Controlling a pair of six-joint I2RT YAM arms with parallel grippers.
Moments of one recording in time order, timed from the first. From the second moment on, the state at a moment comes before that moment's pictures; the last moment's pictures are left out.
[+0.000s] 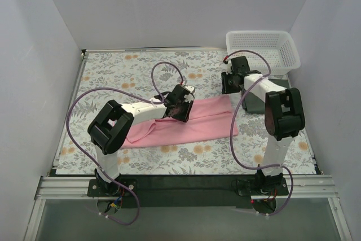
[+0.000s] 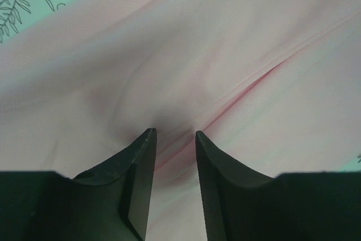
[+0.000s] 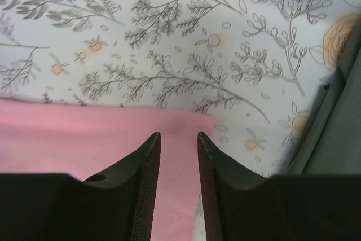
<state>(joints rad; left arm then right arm) -0.75 1.88 1.17 -0.24 0.00 -0.31 0.24 1.93 1.35 -0.38 -0.11 0.05</state>
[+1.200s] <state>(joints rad) -0.26 1.53 0.92 -0.45 -0.20 -0.66 0.41 1.61 1.02 -0.41 -0.05 0.11</state>
